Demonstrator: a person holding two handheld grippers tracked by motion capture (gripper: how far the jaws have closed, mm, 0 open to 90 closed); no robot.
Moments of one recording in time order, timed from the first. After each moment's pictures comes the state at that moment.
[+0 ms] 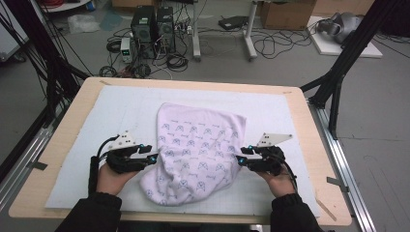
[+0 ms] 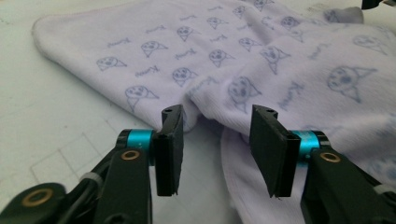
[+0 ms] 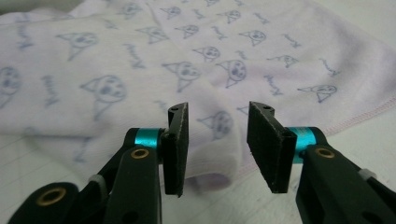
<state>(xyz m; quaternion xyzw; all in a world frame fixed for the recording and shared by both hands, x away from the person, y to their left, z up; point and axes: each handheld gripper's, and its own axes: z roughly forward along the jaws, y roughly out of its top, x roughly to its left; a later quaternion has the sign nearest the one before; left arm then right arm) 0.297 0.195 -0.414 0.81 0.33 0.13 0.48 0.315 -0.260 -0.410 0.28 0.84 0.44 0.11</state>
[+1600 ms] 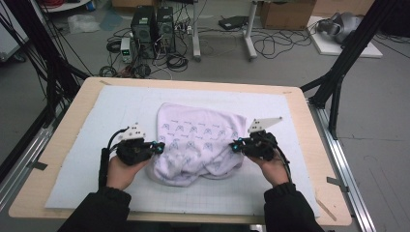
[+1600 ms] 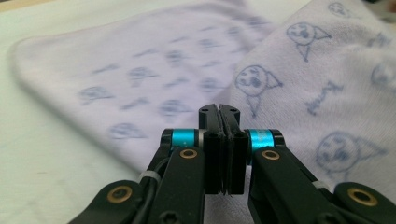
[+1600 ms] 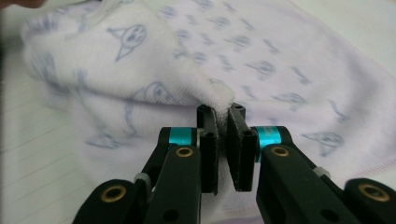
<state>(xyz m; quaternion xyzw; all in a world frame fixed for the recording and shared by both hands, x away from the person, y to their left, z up) 0.330 0.166 -0.404 0.80 0.35 0.13 0.47 0.347 -0.235 -0.381 0.26 0.86 0.43 0.08</state>
